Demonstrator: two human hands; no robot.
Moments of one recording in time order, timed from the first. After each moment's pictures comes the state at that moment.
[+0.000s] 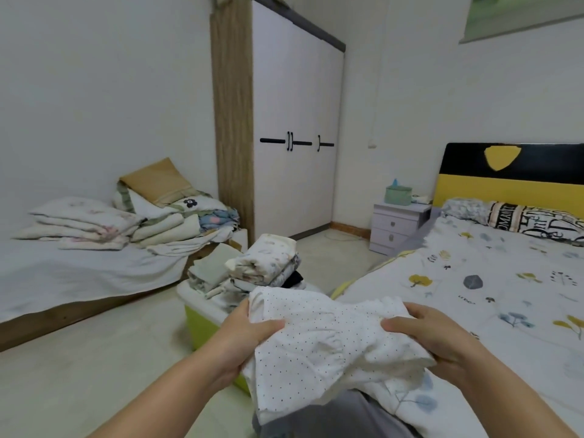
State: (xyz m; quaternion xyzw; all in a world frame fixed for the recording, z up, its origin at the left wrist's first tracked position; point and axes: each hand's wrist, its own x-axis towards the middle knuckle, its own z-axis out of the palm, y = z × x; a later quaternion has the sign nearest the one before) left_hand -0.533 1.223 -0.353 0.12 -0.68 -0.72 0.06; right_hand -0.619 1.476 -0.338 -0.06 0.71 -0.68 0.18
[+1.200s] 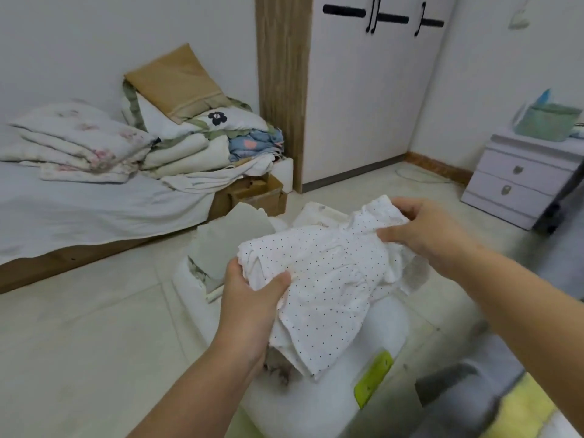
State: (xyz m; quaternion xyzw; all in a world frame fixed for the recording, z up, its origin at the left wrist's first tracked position) left_hand -0.915 1.037 -0.427 0.31 -0.56 -0.72 0.26; right_hand -1.081 1.182 -0.362 -0.20 0.83 -0.50 0.13
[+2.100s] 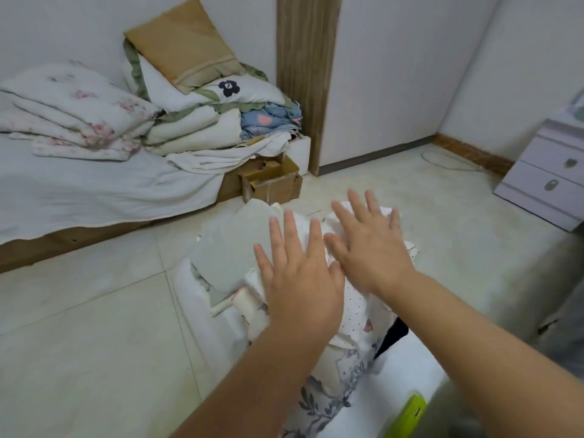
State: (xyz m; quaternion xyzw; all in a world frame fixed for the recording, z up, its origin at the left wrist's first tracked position) left_hand -1.025 0.990 -0.434 0.30 -0.93 -0.14 0.14; right_hand -1.127 1.047 -0.422 -0.37 0.92 -0.10 -0.01
